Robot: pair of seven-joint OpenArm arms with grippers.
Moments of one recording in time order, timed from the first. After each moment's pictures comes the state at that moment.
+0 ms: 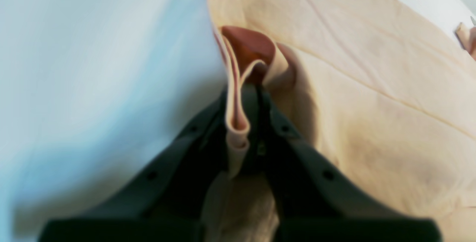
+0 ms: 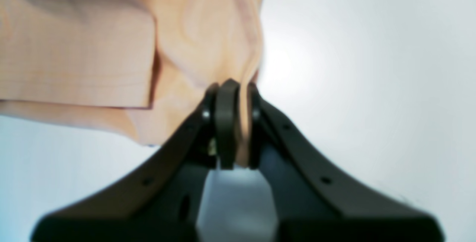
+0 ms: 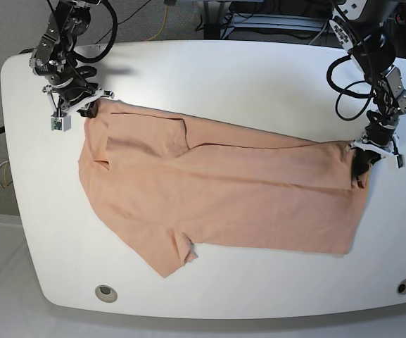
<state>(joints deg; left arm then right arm) -11.3 -15.9 -39.1 44.3 -9.4 -42.9 9.1 -15.2 4.6 29.7 93.9 19.2 23.7 -48.2</state>
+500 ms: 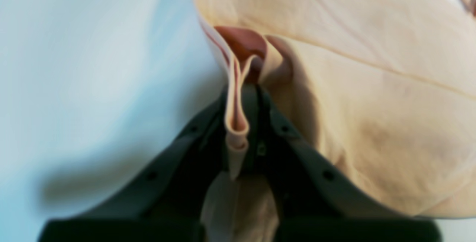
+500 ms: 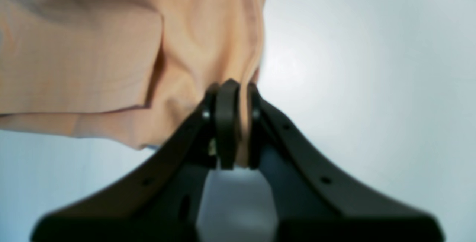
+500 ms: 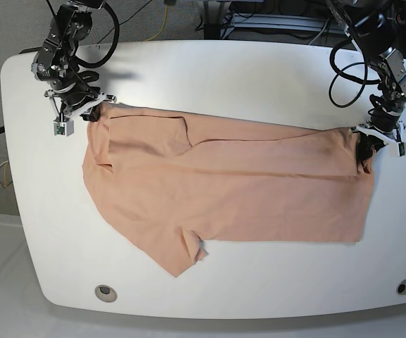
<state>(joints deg) -3.3 -14.2 -39.5 56.9 -9.5 -42.5 14.4 -13.3 4.4 29.3 93.6 18.6 23.7 -49.3</state>
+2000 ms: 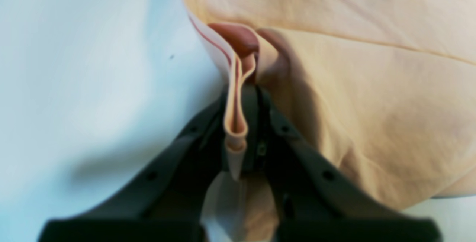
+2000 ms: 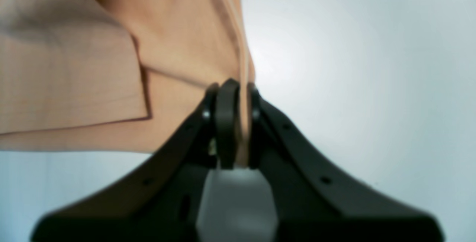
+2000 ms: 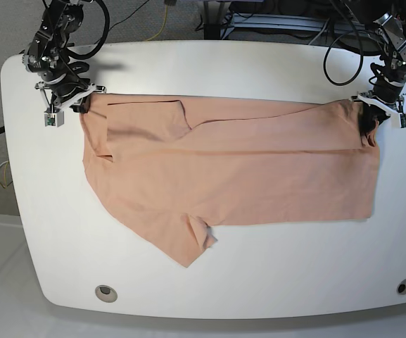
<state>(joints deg) 9.4 -11.9 -42.8 68.9 -11.8 -43.2 16.8 -16.9 6.6 31.9 93.7 19.8 24.3 -48.0</state>
